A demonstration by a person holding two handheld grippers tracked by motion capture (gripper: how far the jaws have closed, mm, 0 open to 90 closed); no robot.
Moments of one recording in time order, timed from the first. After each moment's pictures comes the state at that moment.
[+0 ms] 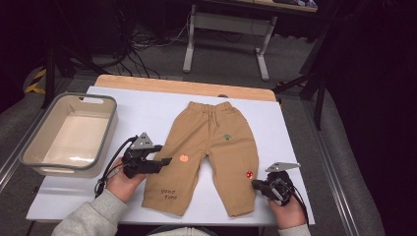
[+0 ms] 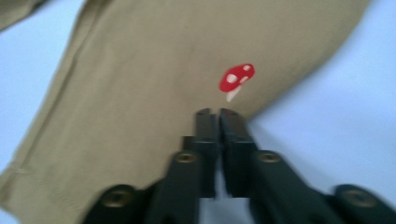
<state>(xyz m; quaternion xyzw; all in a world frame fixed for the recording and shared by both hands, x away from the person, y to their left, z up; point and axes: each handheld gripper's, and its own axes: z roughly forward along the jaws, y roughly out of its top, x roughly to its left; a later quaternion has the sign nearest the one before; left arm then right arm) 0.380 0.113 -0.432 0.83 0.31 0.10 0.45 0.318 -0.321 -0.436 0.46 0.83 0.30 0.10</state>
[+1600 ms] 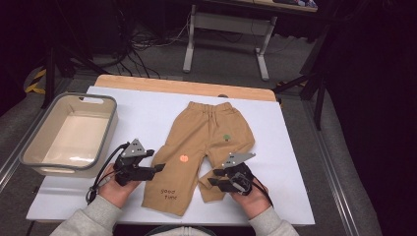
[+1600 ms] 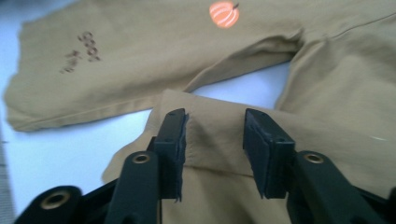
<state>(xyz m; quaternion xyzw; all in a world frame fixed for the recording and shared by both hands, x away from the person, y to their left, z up) 0.362 0.131 -0.439 0.83 0.32 0.11 0.44 0.346 -0.210 -0.432 0.28 0.89 0.35 0.08</state>
